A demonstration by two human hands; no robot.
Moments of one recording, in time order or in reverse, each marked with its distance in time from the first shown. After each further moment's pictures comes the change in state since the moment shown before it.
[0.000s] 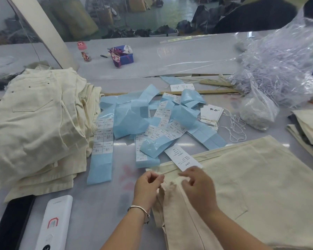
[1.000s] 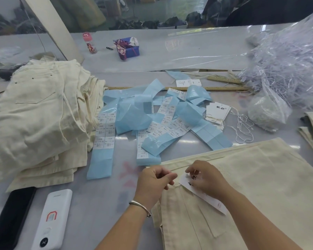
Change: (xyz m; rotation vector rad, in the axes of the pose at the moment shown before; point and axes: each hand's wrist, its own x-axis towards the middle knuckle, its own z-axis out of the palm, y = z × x) left_hand -0.005 0.027 0.011 0.084 -0.121 0.175; right_hand 0.056 0.033 -0.028 -0.276 -0.464 -0.156
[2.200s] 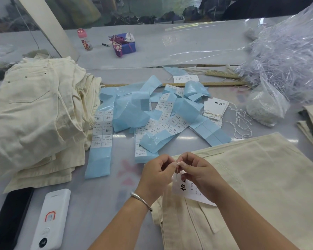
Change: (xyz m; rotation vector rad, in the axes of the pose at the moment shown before) left_hand -0.006 0.037 0.003 0.090 -0.105 0.099; right_hand -0.013 -0.047 -0.008 1.196 -0.118 0.083
